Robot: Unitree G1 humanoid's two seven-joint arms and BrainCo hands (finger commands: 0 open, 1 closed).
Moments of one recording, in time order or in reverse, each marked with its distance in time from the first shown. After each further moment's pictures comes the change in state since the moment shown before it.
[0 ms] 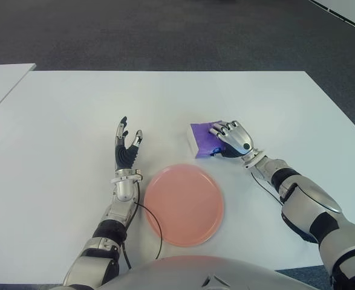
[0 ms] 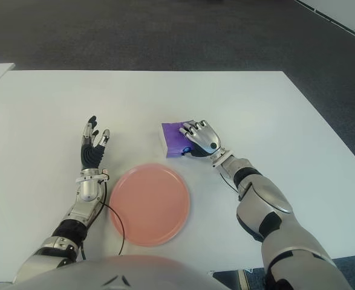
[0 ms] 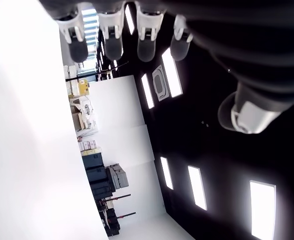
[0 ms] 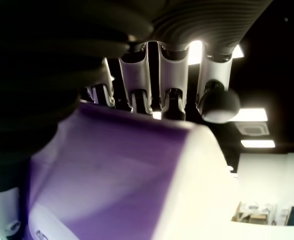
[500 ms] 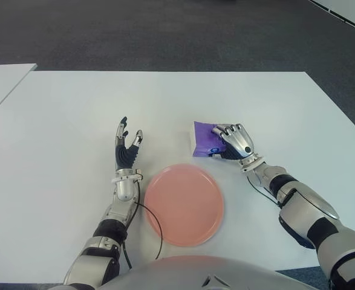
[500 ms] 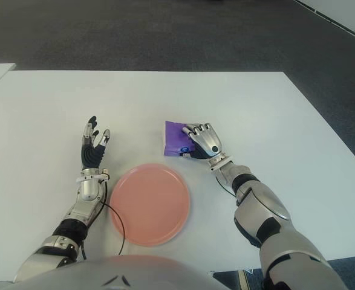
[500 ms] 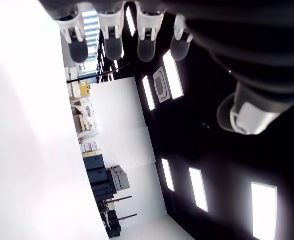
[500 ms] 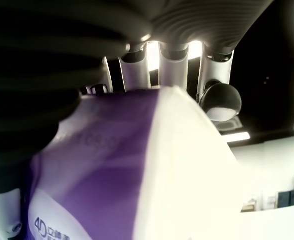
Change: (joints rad) left arm -0.010 0.000 0.000 0.017 0.001 0.004 0.010; right arm 0.045 0.026 -0.096 0.003 0.089 -0.047 0.021
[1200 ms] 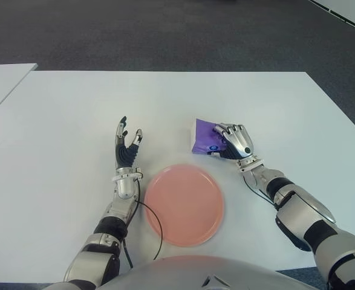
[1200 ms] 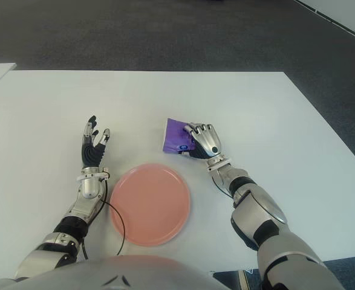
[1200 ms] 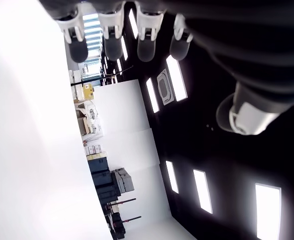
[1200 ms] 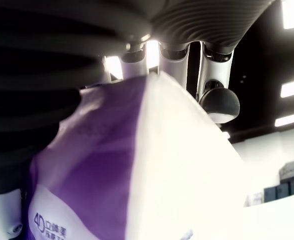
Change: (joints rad) left arm -0.029 0.002 0.001 0.043 0.000 0.002 0.014; right arm 0.027 0.032 -0.090 -0.003 0.057 -0.003 0.039
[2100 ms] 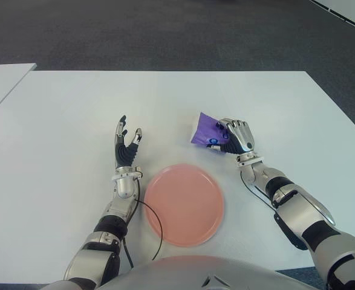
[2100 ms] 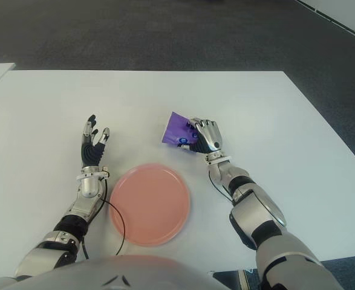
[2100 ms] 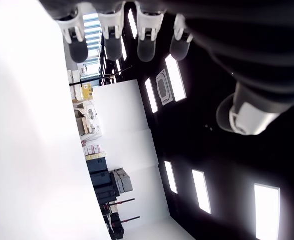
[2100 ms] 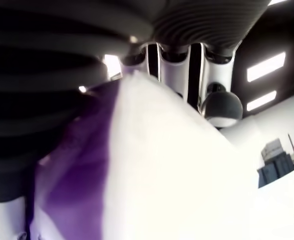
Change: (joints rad) left arm -0.009 0.001 -0.001 0.011 0.001 -0.014 0.000; right arm -0.011 0.000 -0.165 -0.037 0.096 -0.127 0.127
